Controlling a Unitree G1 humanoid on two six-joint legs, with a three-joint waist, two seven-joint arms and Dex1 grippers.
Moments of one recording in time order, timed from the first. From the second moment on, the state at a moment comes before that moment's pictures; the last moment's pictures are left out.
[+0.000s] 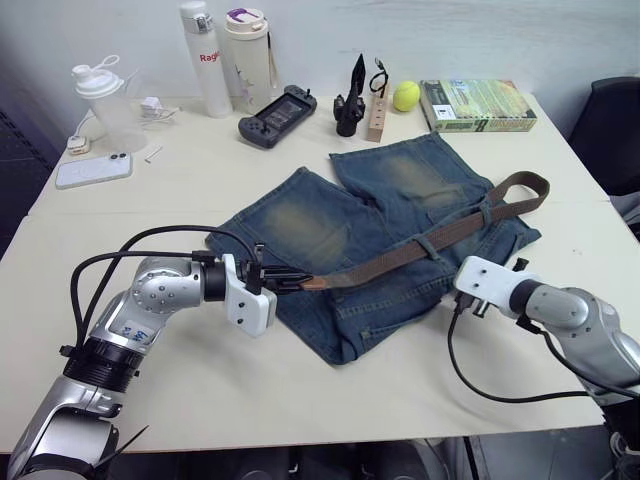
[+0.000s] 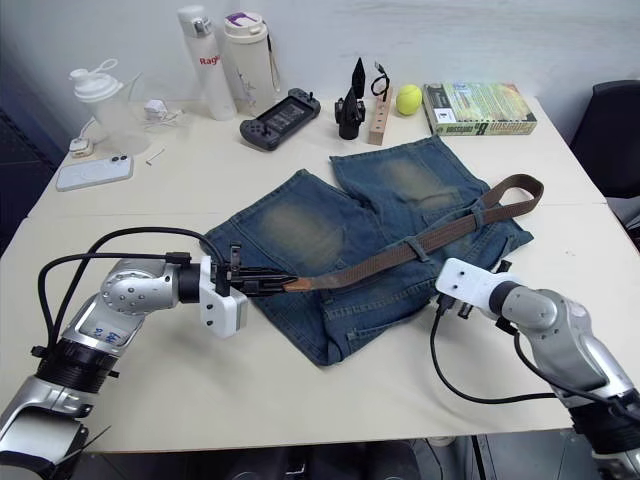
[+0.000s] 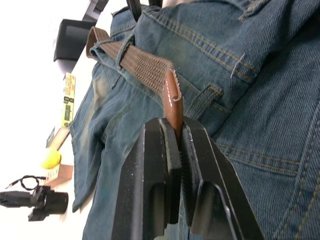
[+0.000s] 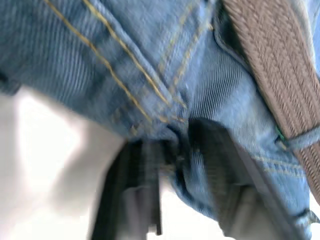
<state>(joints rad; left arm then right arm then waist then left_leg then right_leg) -0.51 0.72 -0.23 0.09 0.09 -0.70 -0.82 -0.16 -0.93 0.03 -0.24 -0.04 0.44 0.70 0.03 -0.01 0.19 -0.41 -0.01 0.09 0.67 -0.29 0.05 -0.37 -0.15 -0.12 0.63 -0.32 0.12</state>
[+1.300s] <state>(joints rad) -0.54 0.71 -0.20 0.13 0.24 -0.85 -0.64 -0.26 0.09 -0.23 -0.32 1.95 0.74 -0.81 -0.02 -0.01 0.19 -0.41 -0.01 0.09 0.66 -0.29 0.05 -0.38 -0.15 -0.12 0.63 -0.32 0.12</state>
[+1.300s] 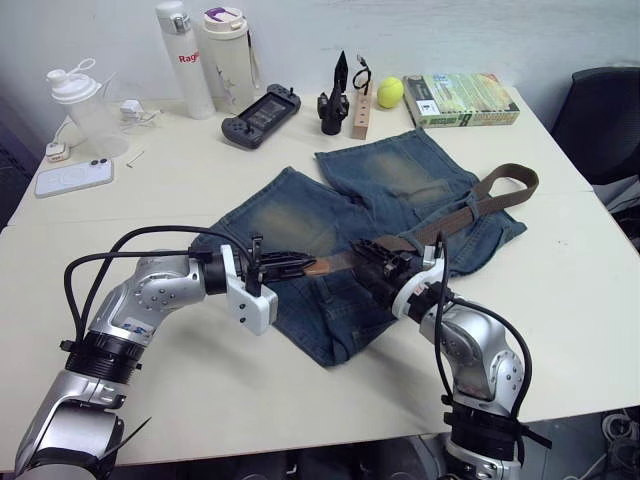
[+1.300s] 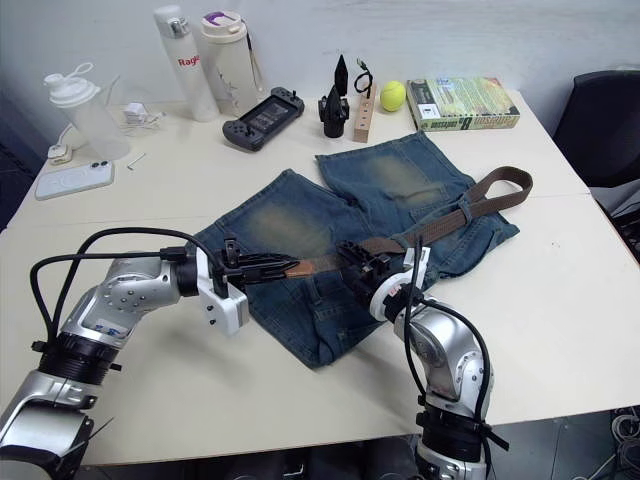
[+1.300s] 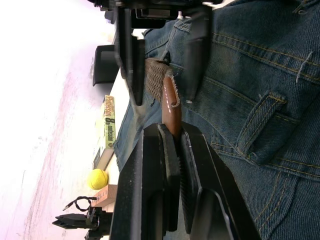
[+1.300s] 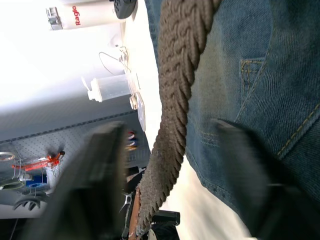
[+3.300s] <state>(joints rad) -0.06 0.71 0.01 -0.21 -0.21 -0.19 -0.84 -0.28 -0.05 -0.02 -0.21 1.09 0.81 -0.01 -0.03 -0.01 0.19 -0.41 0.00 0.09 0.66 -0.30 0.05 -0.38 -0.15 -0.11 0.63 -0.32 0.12</state>
